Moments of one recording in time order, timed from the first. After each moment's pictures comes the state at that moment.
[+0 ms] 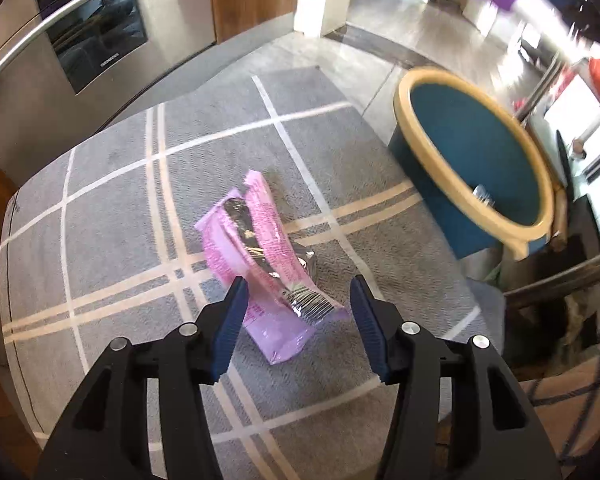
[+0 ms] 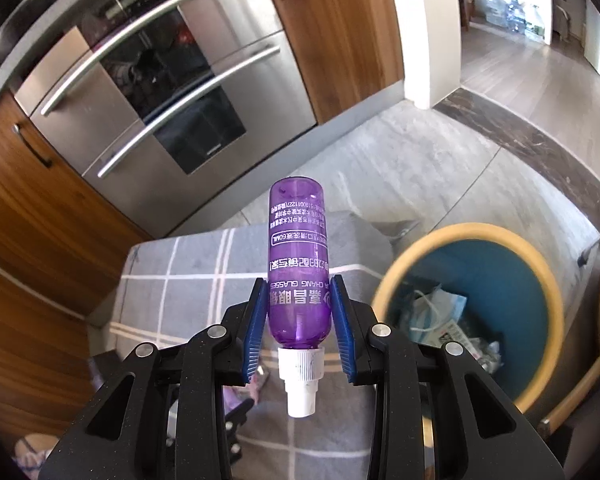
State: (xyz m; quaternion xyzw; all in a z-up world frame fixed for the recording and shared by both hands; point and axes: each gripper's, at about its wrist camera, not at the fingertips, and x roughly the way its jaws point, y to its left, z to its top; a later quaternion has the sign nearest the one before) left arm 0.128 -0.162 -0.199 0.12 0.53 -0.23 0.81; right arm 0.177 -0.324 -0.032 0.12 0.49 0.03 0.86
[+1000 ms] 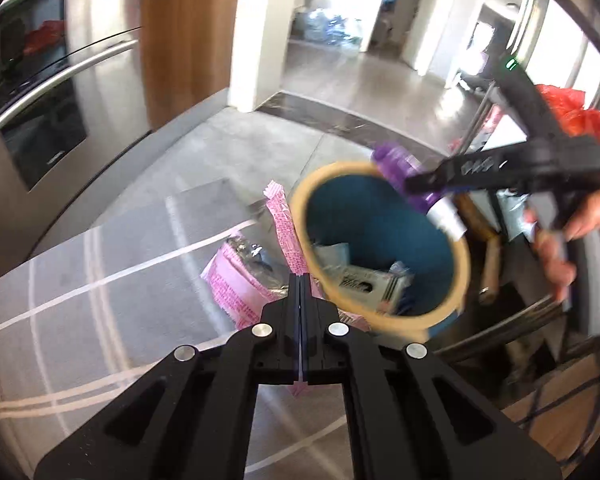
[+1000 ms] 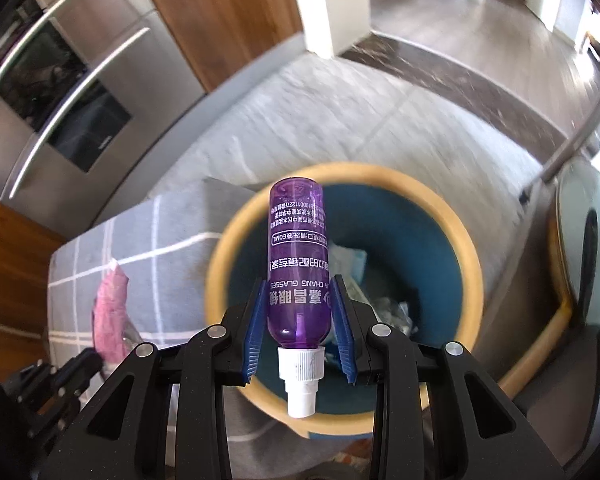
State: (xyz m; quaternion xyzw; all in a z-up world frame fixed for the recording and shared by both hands) left arm 0.125 -0.226 -0.119 0.07 0.43 -0.34 0.83; right arm 0.163 -0.448 -0.093 0.15 0.56 -0.09 0.81
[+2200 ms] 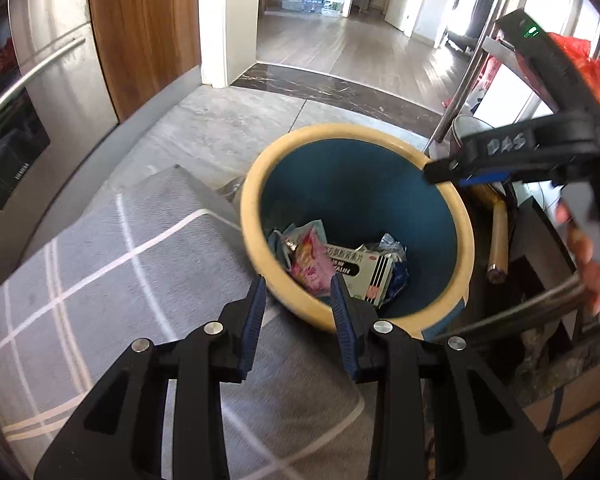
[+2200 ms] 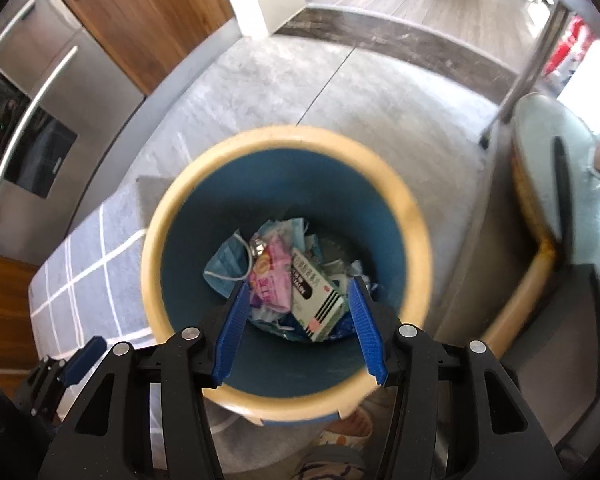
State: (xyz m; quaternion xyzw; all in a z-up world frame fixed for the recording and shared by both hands) left arm 0.121 -0.280 -0.144 0.14 0.46 -0.35 0.80; right arm 0.130 -0.485 -0.101 0.20 0.57 -0.18 0.78
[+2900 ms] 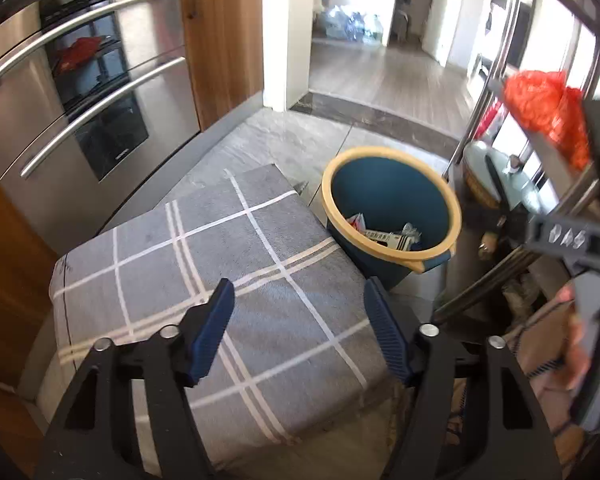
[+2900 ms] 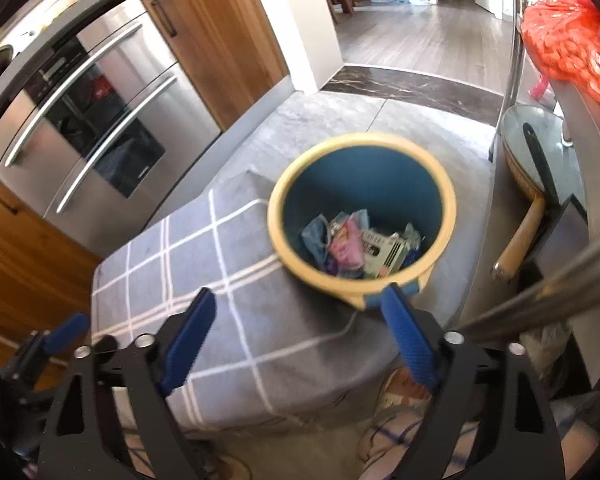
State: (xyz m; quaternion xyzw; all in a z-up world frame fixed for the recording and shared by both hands) left arm 0.038 -0.139 -0.049 0.11 0.42 -0.28 0.86; right arm 0.009 -0.345 -0.029 0.21 0.46 -0.14 0.85
